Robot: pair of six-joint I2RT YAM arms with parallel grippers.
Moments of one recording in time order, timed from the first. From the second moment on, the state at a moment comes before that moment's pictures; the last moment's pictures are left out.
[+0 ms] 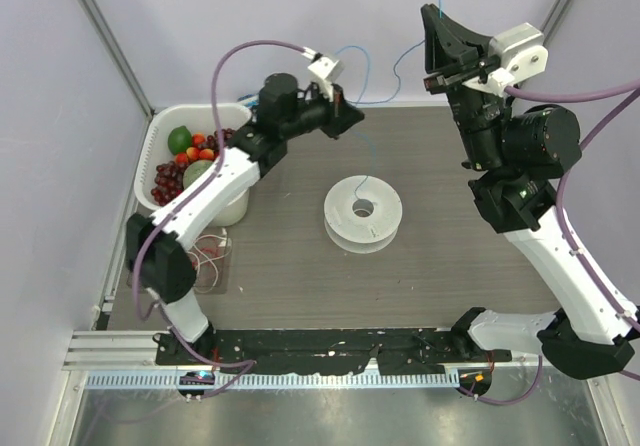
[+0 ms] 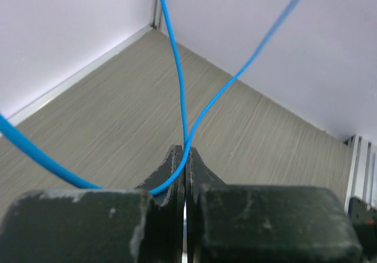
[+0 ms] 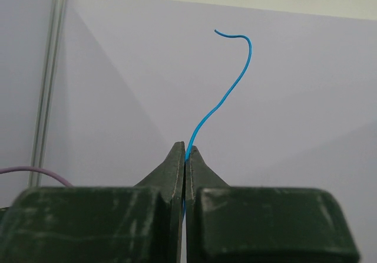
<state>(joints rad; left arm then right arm) -0.58 1.66 1.61 -0.04 0.45 -0.16 0.70 1.20 1.66 0.30 0.13 -0.41</state>
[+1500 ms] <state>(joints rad) -0.88 1.95 1.40 -0.02 0.54 -0.20 0.60 0.98 1.47 0.16 0.37 -0.52</state>
